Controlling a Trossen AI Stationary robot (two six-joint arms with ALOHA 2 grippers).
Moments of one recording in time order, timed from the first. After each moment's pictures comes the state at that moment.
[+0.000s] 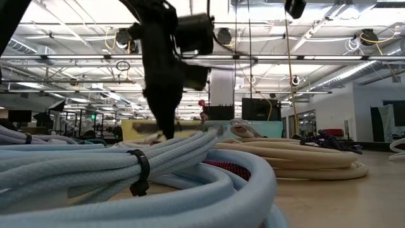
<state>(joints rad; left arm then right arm) 0.03 1.92 1.32 -0.72 0.05 -0.17 -0.07 0.88 0.89 -0.11 -0.15 0.56</state>
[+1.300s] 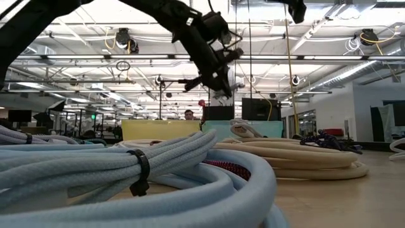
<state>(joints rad) 0.36 2.08 1.83 -0.60 0.02 -0.56 0.06 0.94 0.89 -0.12 0.23 0.51</state>
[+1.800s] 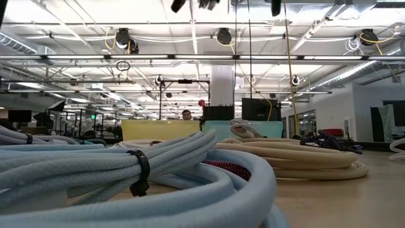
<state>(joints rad) 0.17 1.66 1.83 -0.62 -0.11 -0.37 0.05 1.12 0.89 0.36 0.36 0.45</state>
